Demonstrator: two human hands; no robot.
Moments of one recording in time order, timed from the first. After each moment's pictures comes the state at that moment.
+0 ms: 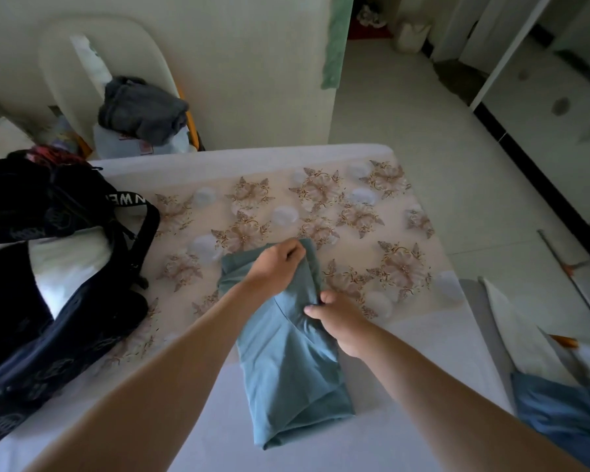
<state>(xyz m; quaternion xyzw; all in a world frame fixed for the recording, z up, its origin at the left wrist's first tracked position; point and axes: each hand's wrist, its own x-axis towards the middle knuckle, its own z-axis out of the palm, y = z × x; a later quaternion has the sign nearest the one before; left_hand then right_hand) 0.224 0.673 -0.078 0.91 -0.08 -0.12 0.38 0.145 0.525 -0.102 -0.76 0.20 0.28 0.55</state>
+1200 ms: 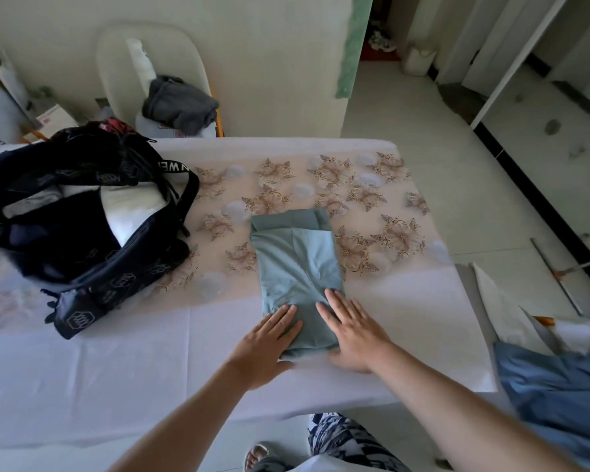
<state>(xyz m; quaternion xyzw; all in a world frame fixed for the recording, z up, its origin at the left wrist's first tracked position) -0.036 0.751 -0.156 0.94 -0.33 -0.04 0.08 -0.005 0.501 -0.121 -0.94 -0.26 0.22 -0.02</state>
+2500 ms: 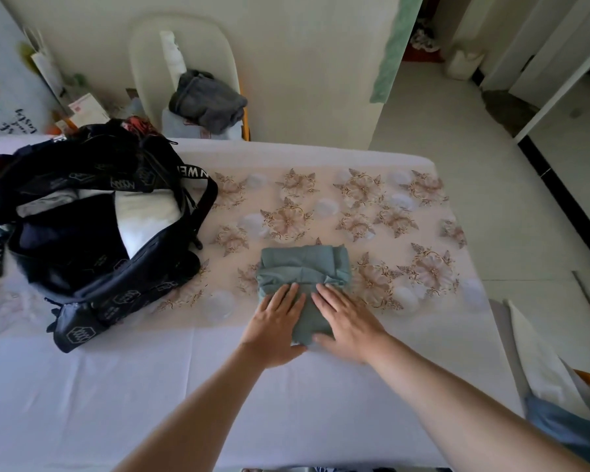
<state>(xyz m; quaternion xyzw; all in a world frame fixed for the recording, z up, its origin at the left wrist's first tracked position) 0.060 0.742 -0.144 0.98 -0.18 -0.11 0.06 0.100 0.531 -0.128 -0.93 -0.34 0.12 0.03</state>
